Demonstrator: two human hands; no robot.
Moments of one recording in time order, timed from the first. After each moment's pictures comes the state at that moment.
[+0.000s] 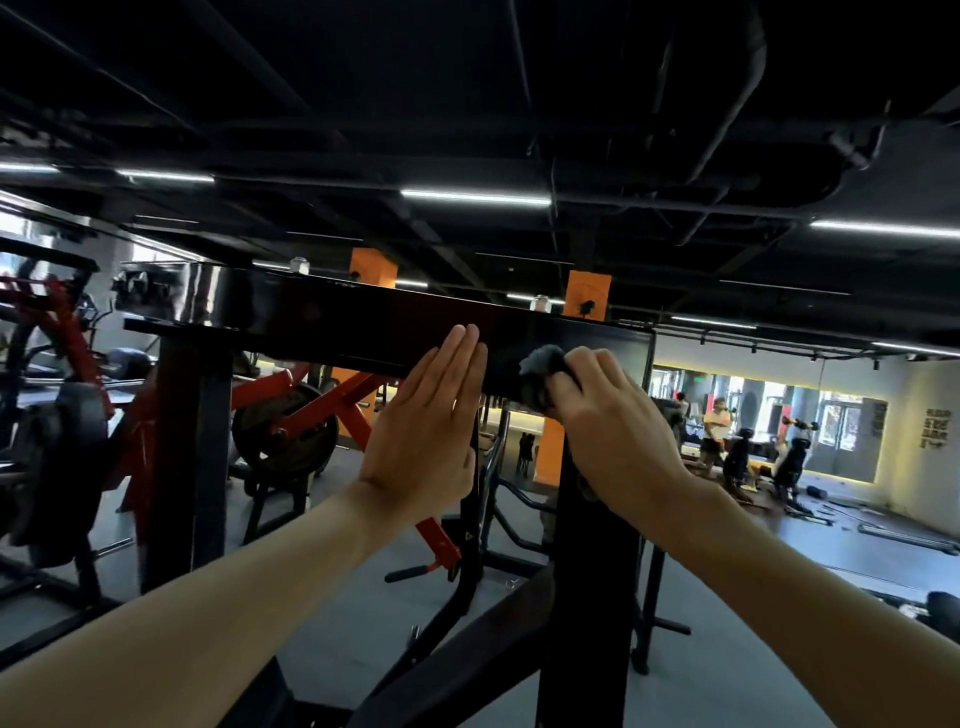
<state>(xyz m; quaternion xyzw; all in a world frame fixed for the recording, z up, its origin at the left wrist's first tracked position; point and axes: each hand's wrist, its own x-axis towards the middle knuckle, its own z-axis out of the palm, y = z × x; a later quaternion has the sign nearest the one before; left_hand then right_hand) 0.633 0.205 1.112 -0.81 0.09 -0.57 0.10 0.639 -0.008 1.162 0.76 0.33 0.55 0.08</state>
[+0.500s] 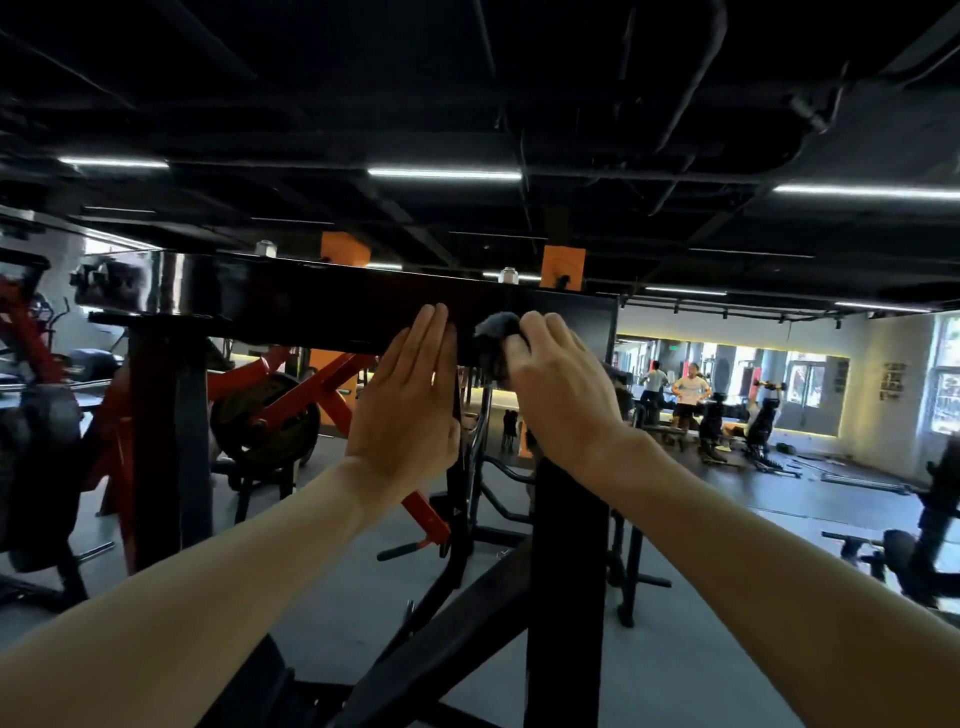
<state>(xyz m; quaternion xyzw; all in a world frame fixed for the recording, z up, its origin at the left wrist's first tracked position) 0.623 0.198 1.109 -0.82 0.06 -0.56 0.09 0.626 0.022 1.160 0.78 0.28 0.55 0.07</state>
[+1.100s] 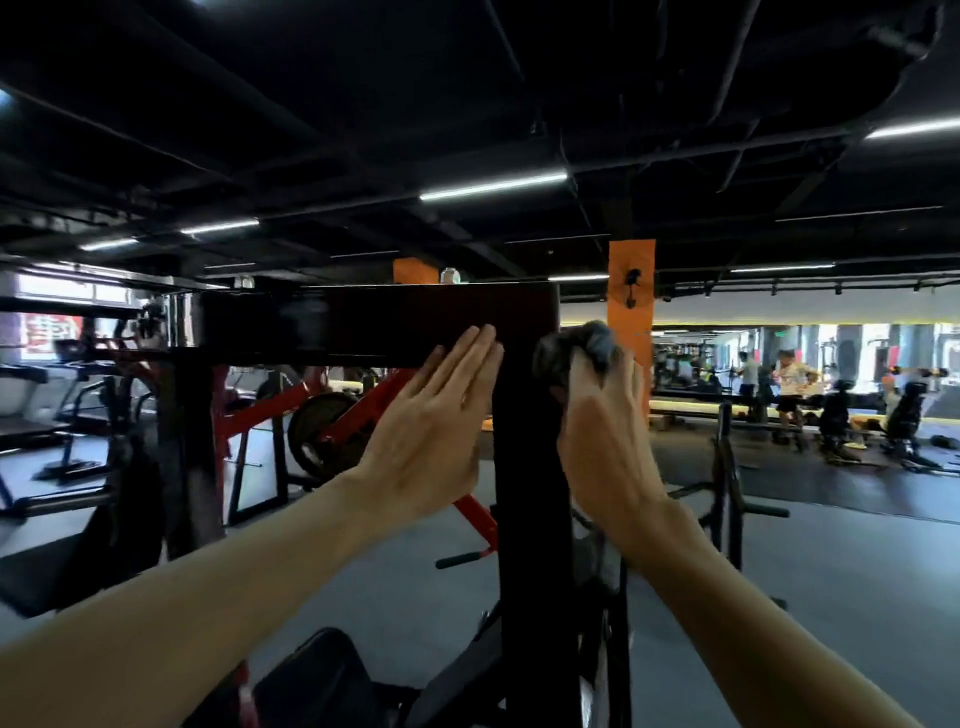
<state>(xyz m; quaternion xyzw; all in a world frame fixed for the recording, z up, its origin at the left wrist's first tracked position) 0.612 0.115 1.113 -0.84 0.13 -0.50 0.13 0.654 -0.069 1.115 0.79 0.25 0.51 -0.24</state>
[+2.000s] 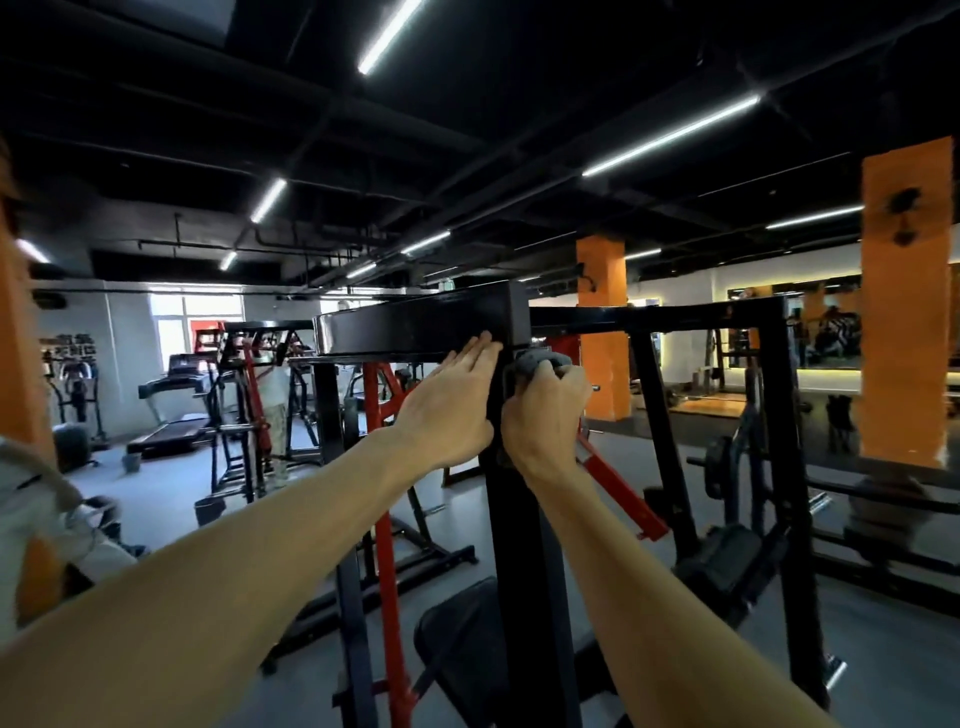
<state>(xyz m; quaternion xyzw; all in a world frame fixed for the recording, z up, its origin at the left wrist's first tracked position) 0.585 -0.024 1.150 -0.94 -0.15 -0.31 0.07 0.688 -0.077 1.113 0.71 0.32 0.25 -0.57</state>
